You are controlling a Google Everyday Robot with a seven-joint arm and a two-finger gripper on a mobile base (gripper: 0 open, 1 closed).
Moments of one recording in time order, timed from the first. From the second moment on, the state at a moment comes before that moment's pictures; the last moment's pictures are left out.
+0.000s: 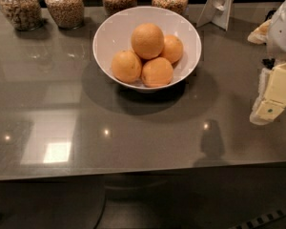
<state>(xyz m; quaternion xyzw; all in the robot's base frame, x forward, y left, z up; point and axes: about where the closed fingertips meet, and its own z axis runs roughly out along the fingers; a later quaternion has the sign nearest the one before) 0.438 -0.217 0.976 -0.60 0.78 -0.03 0.16</state>
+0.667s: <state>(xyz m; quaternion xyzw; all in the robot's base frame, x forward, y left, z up) 0.452 -0.202 0.982 -0.61 0.77 -0.01 0.21</state>
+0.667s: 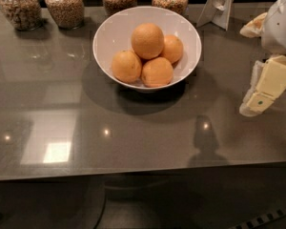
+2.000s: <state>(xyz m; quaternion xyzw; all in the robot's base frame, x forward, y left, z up) 0.562 -0.102 1.012 -0.59 0.71 0.13 0.38</state>
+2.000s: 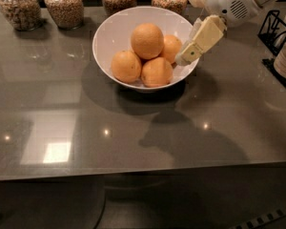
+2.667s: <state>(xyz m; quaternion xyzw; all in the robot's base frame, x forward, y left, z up) 0.599 -0.077 1.007 -0.58 0.68 0.15 0.41</state>
